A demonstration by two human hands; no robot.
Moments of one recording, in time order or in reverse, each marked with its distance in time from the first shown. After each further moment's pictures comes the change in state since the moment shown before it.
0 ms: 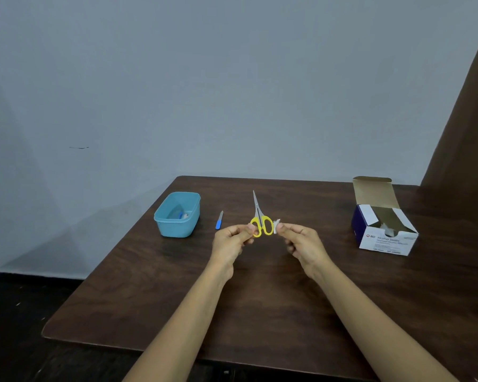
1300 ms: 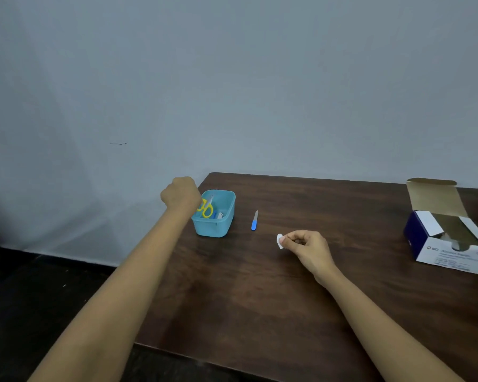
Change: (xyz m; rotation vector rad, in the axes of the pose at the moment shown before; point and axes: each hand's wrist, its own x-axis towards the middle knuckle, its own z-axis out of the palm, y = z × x) left_hand 0.101 0.090 -0.144 1.415 0.501 0.029; right_hand 0.025 0.026 0.057 -0.417 -0.086 -0.201
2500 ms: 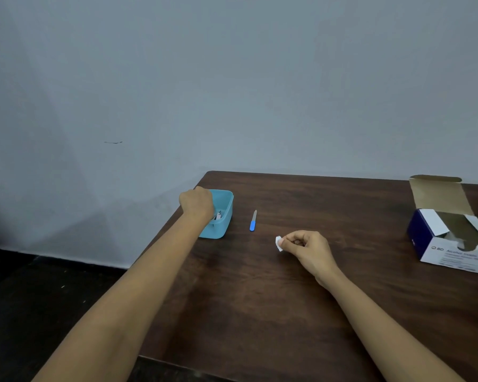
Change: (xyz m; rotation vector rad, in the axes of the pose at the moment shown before) left_hand -0.003 0.028 0.034 0.455 -0.014 0.248; right_hand 0.003 0.003 -0.002 -0.028 -0.016 0.002
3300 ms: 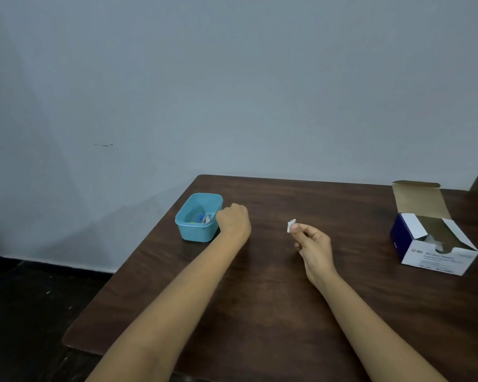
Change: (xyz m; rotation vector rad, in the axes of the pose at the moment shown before) left_hand -0.023 0.098 0.007 -0.202 0.075 0.094; right_hand 0.014 0.013 -0.009 0.640 0.268 0.120
